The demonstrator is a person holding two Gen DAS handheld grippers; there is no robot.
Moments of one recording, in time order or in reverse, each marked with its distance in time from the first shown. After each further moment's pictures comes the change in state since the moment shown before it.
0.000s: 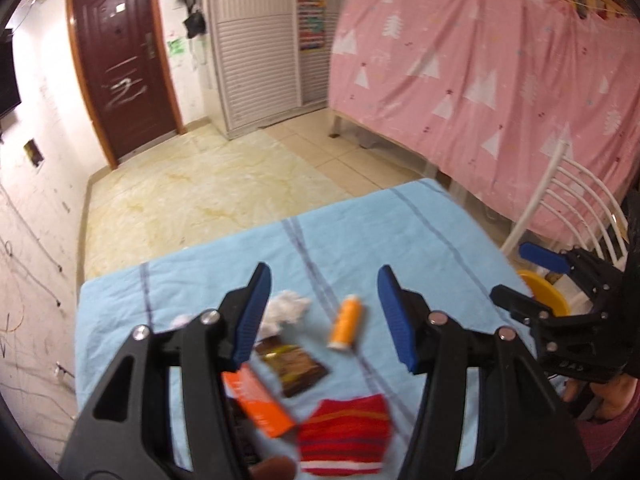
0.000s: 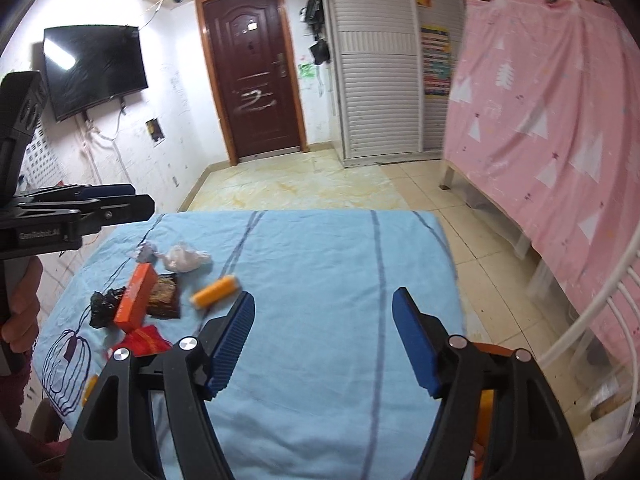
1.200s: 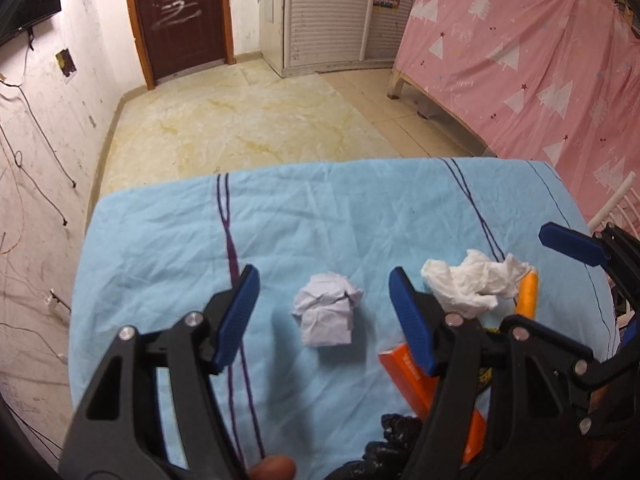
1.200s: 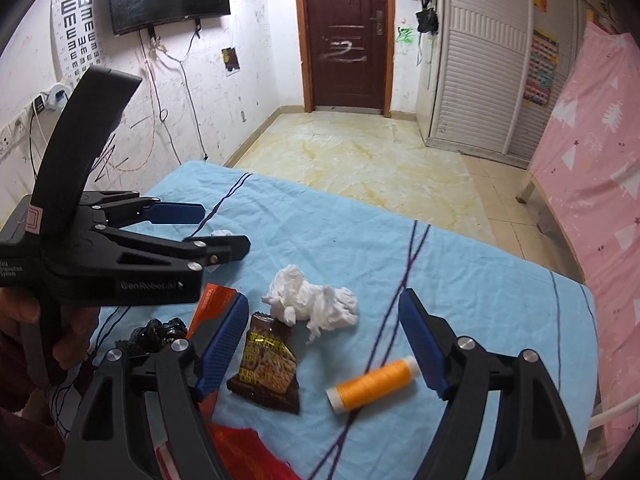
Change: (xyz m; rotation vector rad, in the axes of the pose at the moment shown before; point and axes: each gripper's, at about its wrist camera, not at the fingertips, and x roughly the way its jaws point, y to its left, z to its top) left arm 0.079 0.133 -0.043 -0.213 0.174 0.067; right arm 0.121 0.140 0.049 -0.257 0.177 0.175
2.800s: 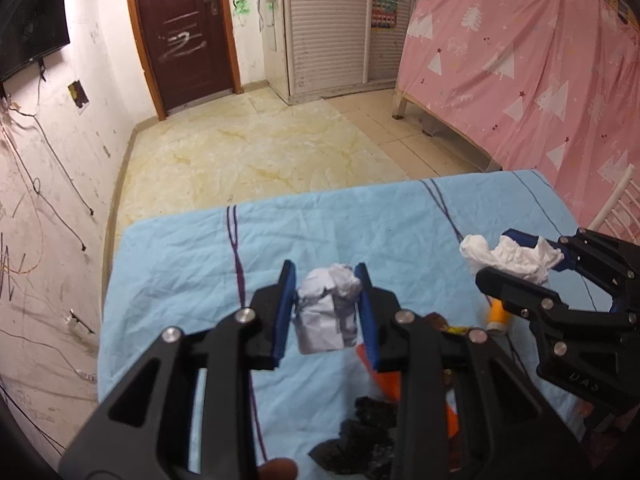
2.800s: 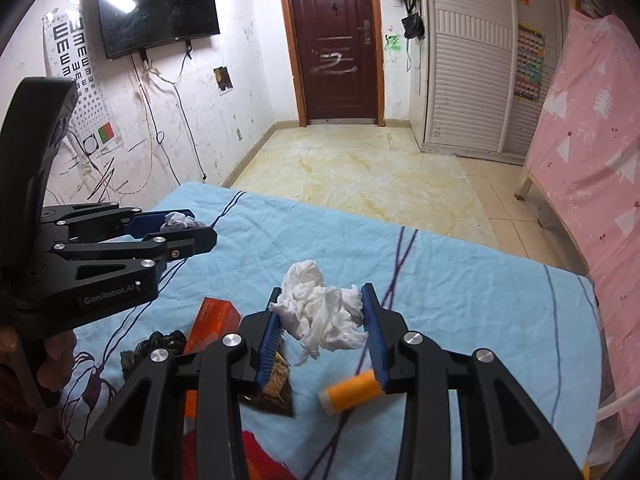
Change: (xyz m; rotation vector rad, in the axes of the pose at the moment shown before) left arm -0.047 -0.024 -0.007 0.053 -0.106 0.063; right arm -0.019 -0.017 -0.006 0.070 -0.068 0.009
